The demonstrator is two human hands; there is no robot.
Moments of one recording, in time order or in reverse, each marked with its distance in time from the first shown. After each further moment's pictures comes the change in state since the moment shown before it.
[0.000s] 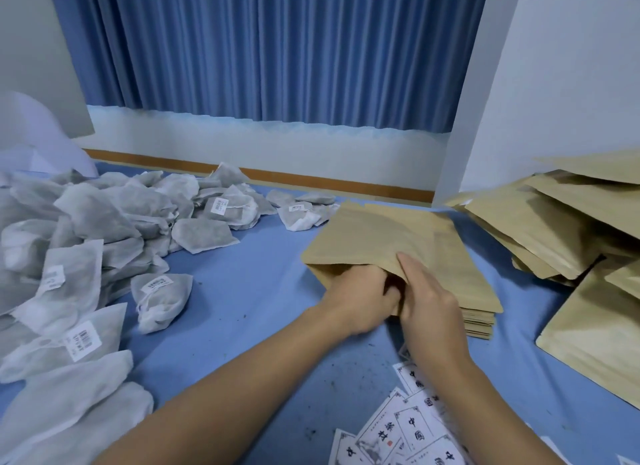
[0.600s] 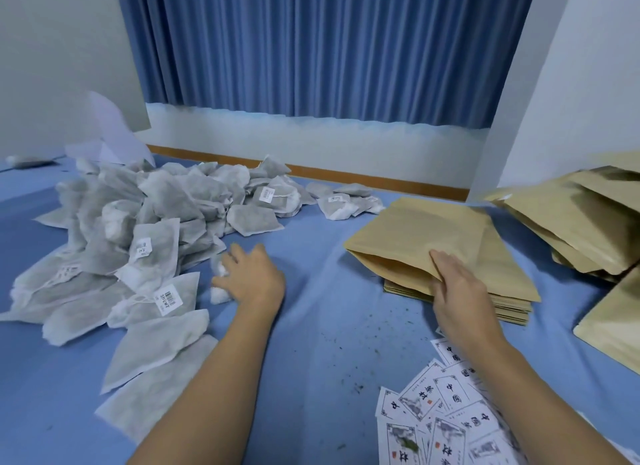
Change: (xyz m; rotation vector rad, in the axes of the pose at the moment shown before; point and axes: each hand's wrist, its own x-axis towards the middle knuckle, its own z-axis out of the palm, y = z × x) left_hand -0.079 -0.153 -0.053 0.265 0.378 -0.991; right_hand -0.005 0.005 0.007 -0.091 -0.232 0.026
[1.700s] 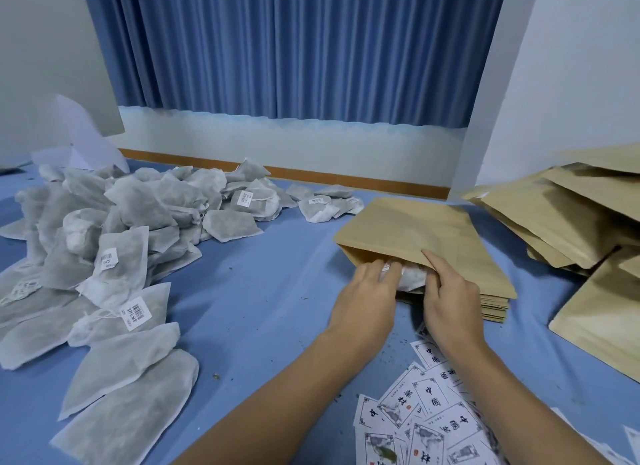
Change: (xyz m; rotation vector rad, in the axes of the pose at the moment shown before) left_hand -0.125 0.101 0.023 -0.255 -0.008 1.028; right_hand 0.001 0.002 0.003 0.212 0.250 0.147
